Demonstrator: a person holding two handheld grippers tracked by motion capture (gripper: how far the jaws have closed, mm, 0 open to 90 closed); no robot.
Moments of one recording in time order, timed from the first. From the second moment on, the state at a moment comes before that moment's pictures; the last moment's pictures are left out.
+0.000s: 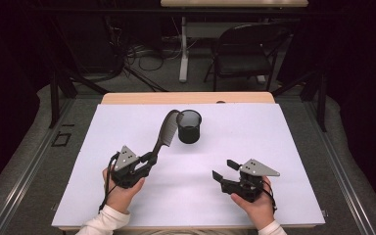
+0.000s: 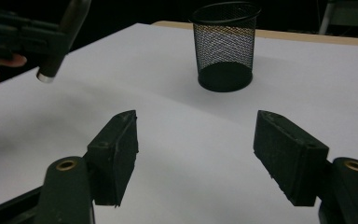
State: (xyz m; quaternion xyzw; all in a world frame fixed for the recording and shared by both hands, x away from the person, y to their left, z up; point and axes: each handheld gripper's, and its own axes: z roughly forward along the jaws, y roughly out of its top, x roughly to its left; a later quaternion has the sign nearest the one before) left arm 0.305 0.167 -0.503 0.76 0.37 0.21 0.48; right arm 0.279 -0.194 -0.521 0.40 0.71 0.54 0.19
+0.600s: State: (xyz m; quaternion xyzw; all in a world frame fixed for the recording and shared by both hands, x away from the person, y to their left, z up) left arm 0.304 0.166 -0.506 0.76 0.37 0.21 0.48; right arm 0.315 -0.161 -0.488 0.41 0.73 0.53 0.13
